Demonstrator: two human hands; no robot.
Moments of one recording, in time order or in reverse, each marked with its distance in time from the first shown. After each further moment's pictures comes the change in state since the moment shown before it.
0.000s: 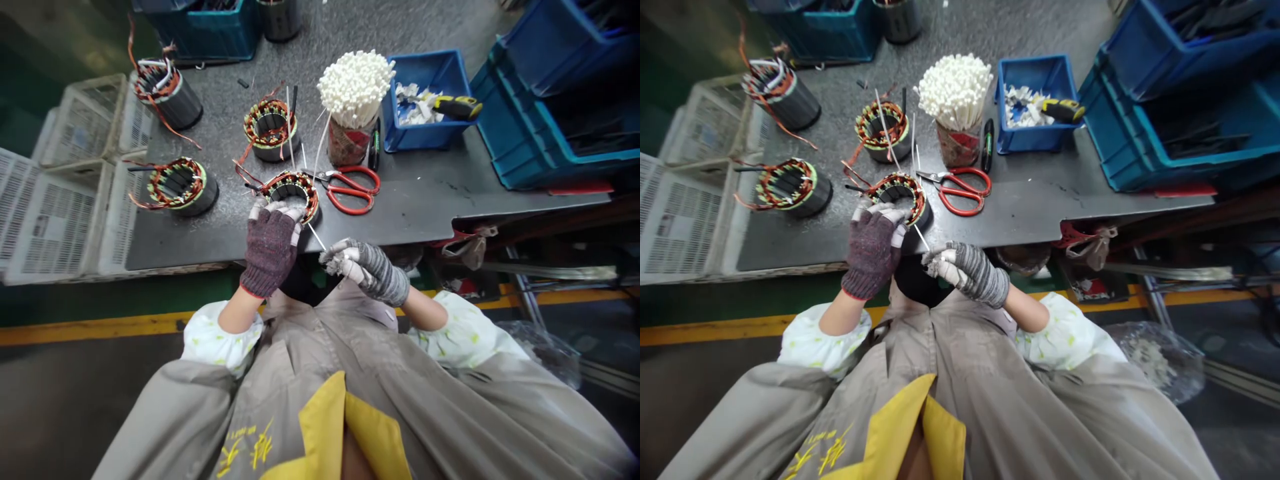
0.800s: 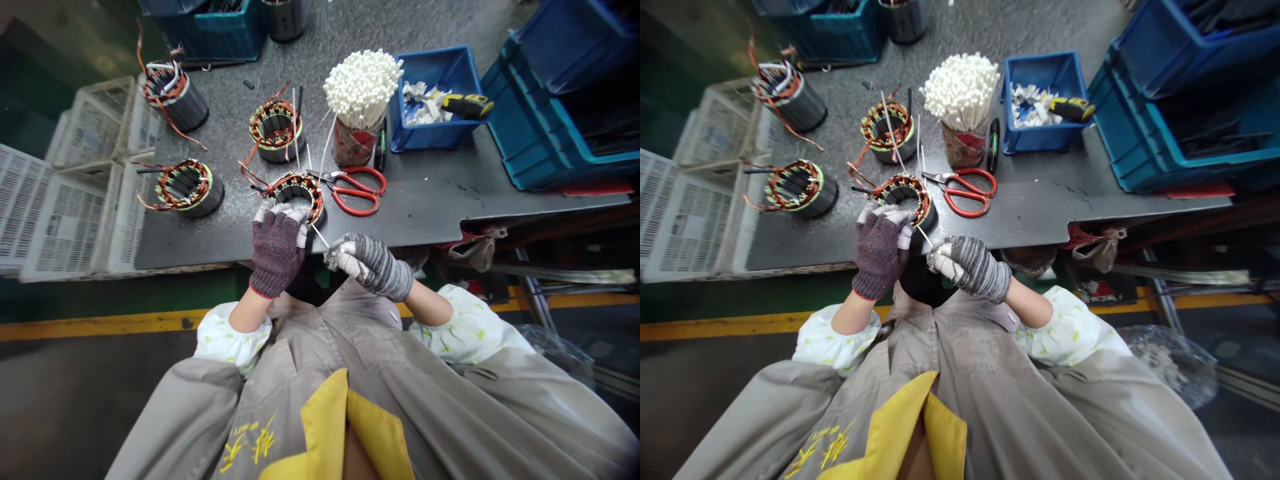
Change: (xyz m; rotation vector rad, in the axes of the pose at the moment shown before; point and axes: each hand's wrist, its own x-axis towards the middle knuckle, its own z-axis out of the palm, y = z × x) left_hand -0.004 0.001 0.005 -0.014 0.082 0.027; right_hand 0.018 -0.004 -0.005 -0.176 -0.036 -0.053
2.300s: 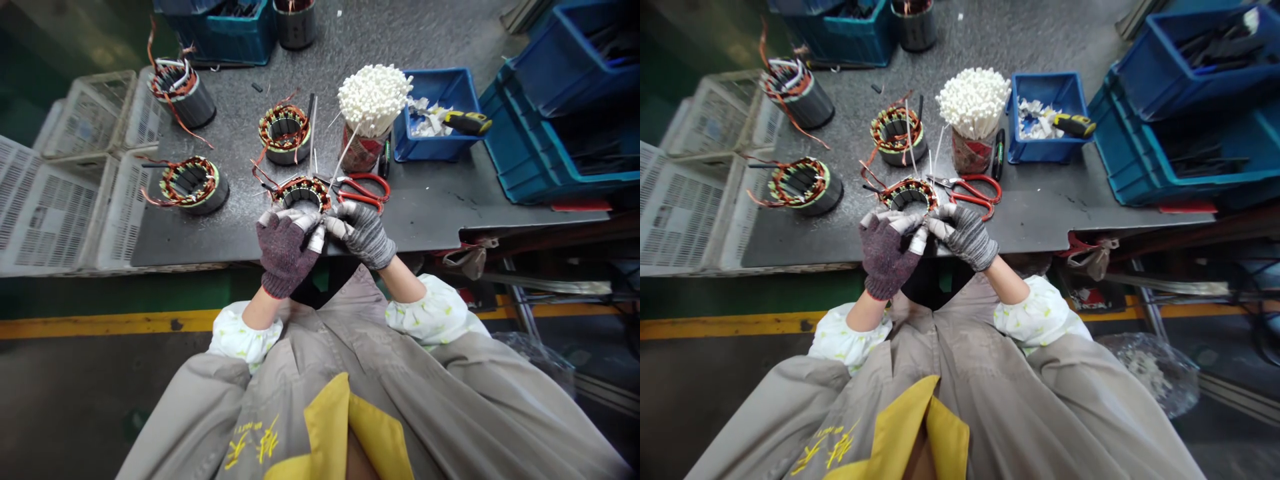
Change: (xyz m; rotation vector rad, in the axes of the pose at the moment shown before) left_hand 0.001 0.011 0.005 -0.077 0.116 -0.106; right_hand 0.046 0.041 0.019 0.155 0.328 0.275
